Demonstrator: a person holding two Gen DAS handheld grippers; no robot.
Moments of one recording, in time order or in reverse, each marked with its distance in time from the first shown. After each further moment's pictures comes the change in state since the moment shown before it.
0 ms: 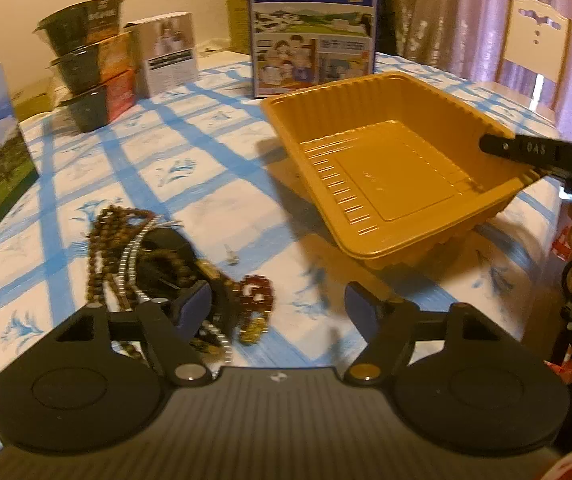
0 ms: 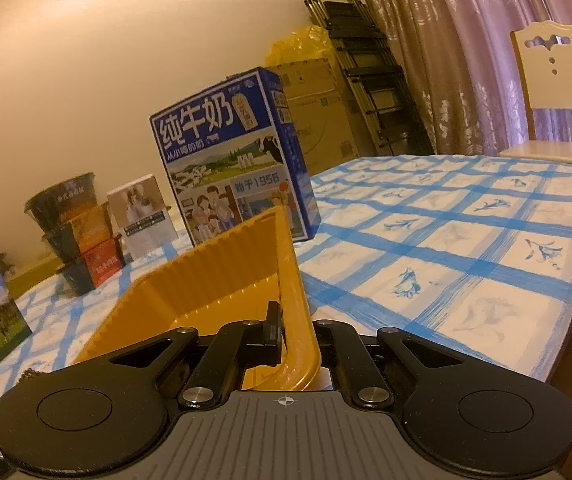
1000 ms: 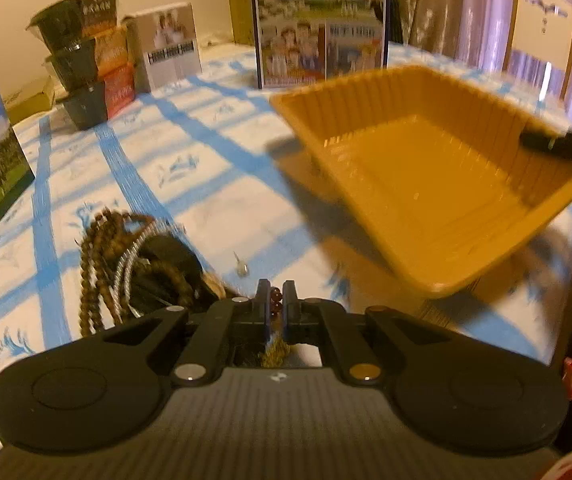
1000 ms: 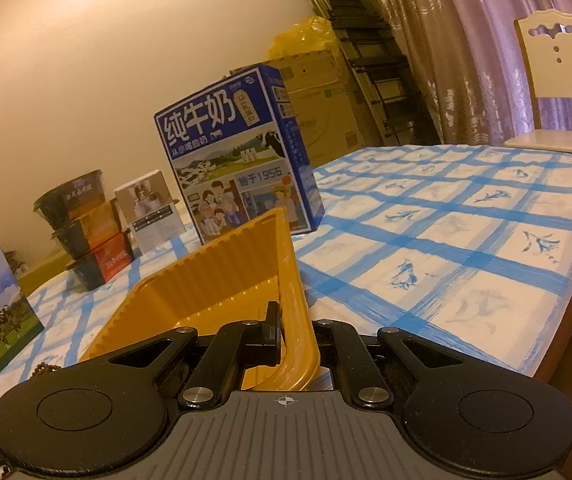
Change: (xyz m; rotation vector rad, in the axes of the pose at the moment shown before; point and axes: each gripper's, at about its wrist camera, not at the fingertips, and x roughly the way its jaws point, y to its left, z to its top) left arm 0.025 0.009 0.009 0.003 0.008 0.025; right arm -0.009 -0.007 0.001 0.017 0.033 0.029
